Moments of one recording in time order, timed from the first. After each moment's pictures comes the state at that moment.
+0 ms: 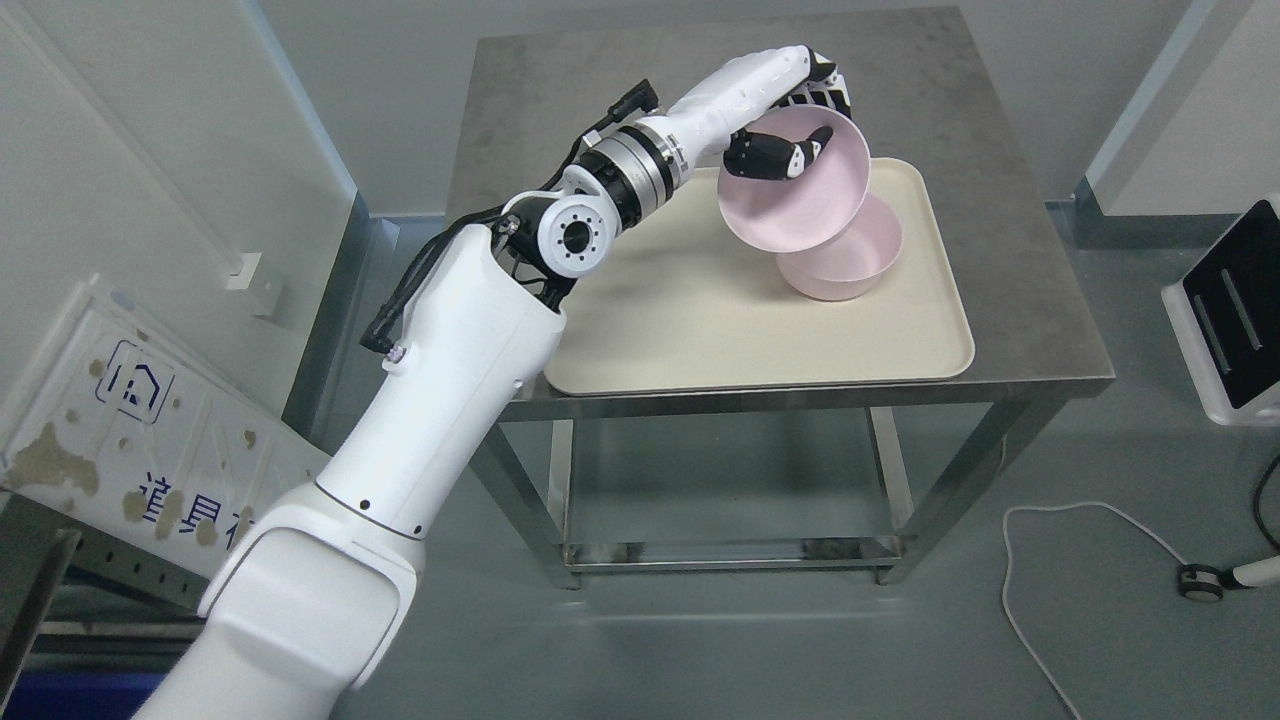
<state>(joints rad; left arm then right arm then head) -1.08 0.01 -0.65 -1.05 -0.37 -0.12 -0.31 0.05 0.00 0.00 -0.05 0.00 -0.19 0.01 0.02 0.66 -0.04</state>
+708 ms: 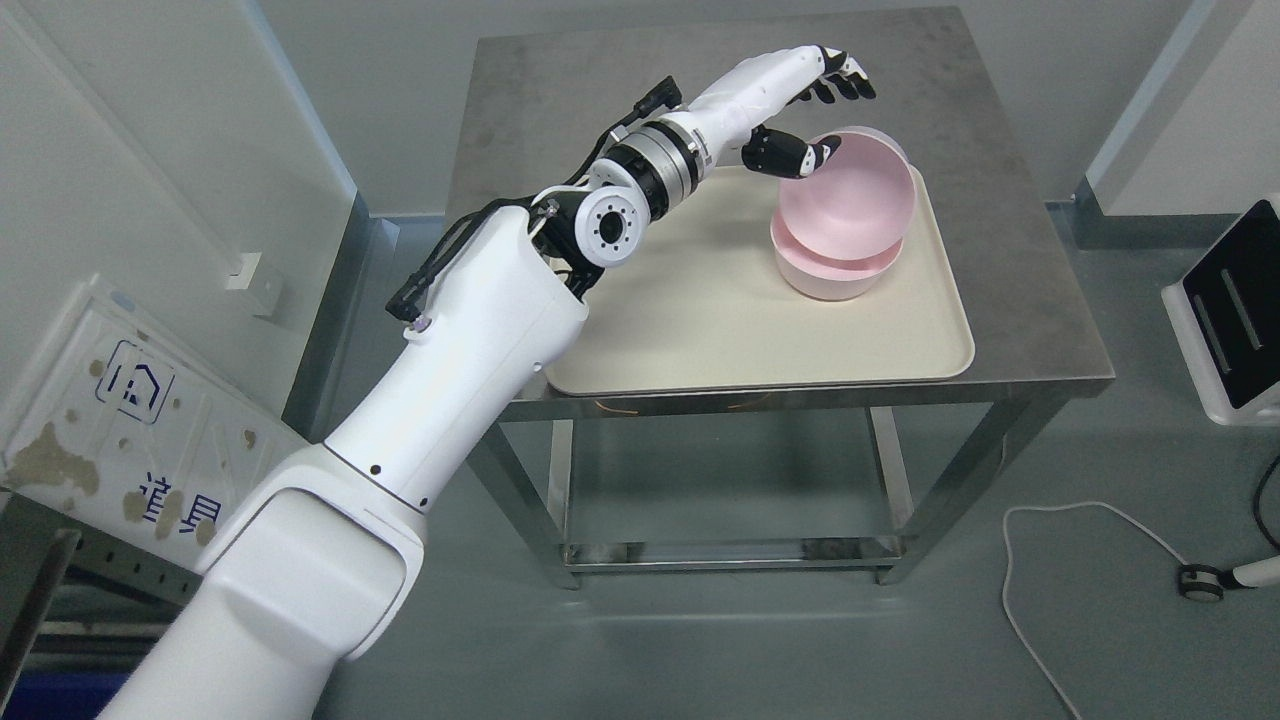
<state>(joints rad) -1.16 0.00 -0.77 -0.94 -0.31 -0.07 -0.20 0.05 0.00 0.00 -0.05 0.00 -0.19 0.00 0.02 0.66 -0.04</state>
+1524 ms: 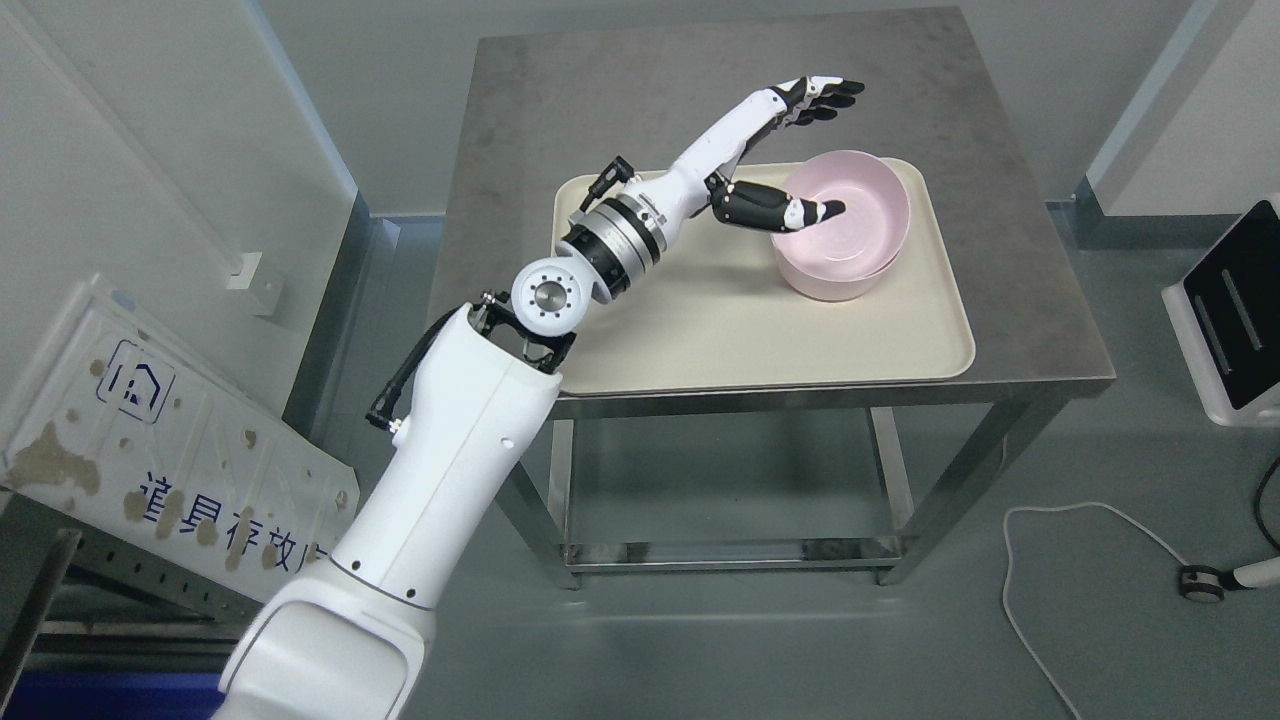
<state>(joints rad) -0.86 0.00 -0.53 -1.18 -0.02 -0.13 -0.34 0.05 0.00 0.00 -0.05 0.00 -0.19 0.00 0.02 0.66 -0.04</state>
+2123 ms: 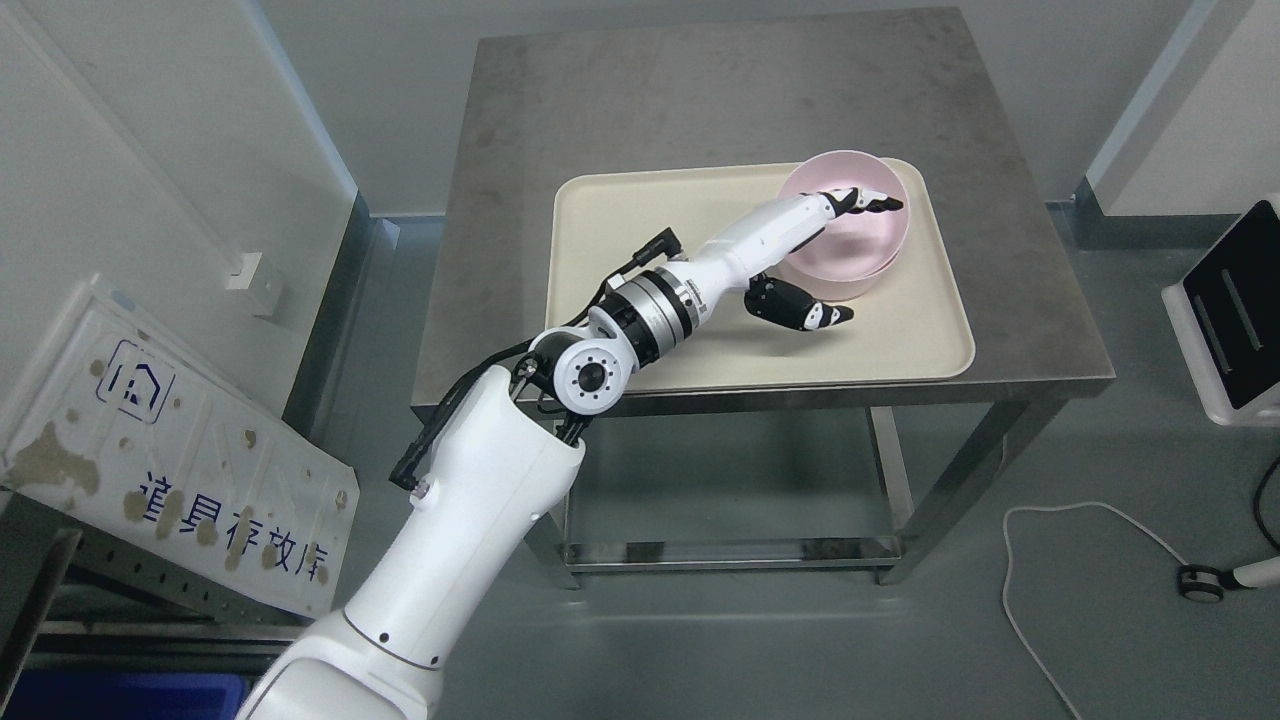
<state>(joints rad) -0.79 0.00 -0.59 -1.29 -0.50 -0.11 -0.38 0.05 0.00 0.00 -0.05 0.00 -0.19 0.00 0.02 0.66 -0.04</state>
